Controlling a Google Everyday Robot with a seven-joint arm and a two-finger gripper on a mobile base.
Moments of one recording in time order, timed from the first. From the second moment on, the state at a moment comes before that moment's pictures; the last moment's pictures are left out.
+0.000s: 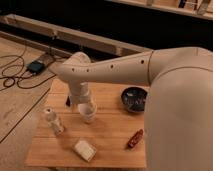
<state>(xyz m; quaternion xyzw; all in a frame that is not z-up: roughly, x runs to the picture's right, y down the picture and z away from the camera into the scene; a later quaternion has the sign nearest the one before) -0.109 0.103 0.703 -0.26 0.23 0.64 0.68</state>
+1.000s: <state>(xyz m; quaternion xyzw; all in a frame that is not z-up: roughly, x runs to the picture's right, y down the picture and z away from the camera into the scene) -0.115 0.107 0.695 -0.27 0.23 0.63 0.69</state>
